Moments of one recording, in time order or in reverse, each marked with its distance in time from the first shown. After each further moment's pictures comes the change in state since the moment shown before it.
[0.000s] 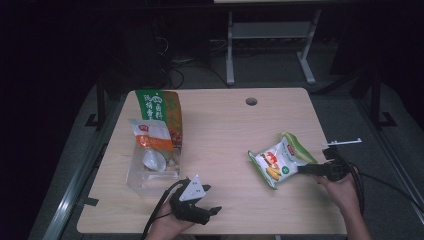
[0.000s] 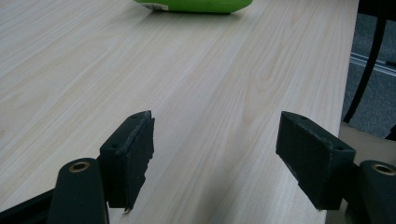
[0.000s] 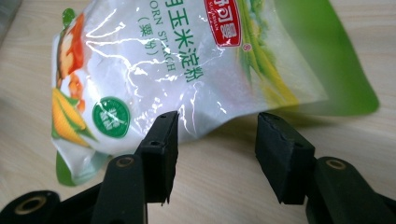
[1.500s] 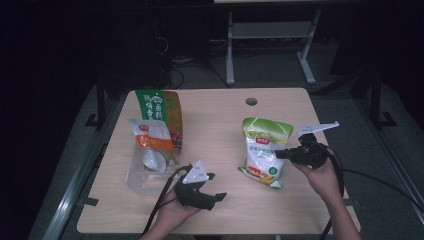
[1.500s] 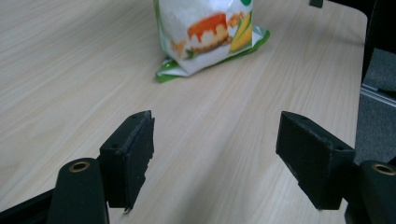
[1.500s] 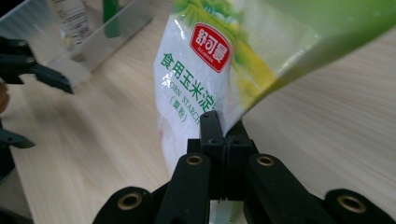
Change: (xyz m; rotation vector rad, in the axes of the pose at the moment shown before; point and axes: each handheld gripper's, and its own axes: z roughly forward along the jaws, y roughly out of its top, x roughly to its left) left arm 0.020 0.027 0.008 -0.040 -0.014 -0.075; right arm 0.091 0.040 -0.009 -0.122 0.149 -0.381
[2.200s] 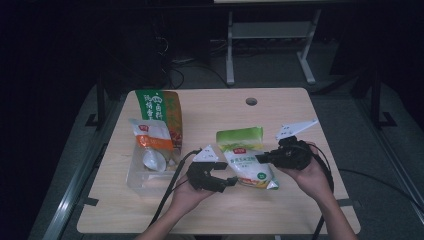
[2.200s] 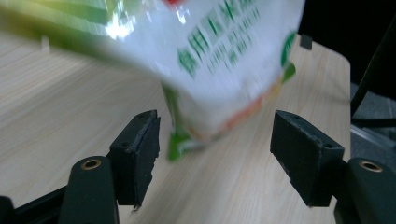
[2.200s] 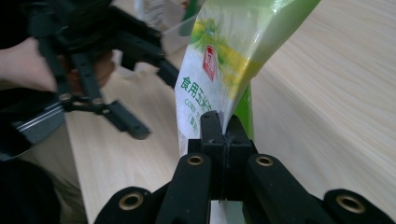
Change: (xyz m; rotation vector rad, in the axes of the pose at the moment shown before) left arm 0.025 0.030 0.030 -0.044 -0.101 -0.106; right arm 0.060 0.028 0.006 0.034 0.117 -0.259
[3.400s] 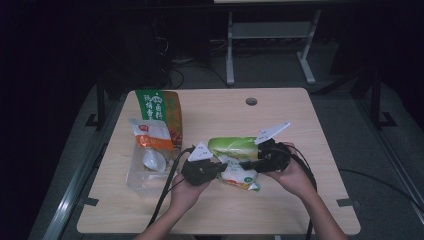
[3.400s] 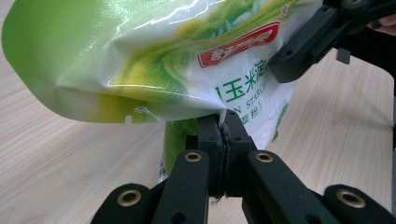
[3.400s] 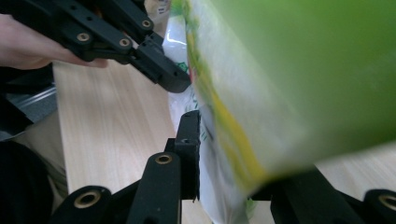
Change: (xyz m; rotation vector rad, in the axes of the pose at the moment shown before) left arm -0.001 0.002 -0.014 -0.040 0.148 0.008; right arm 0.001 0.006 0.049 0.091 0.050 -0.049
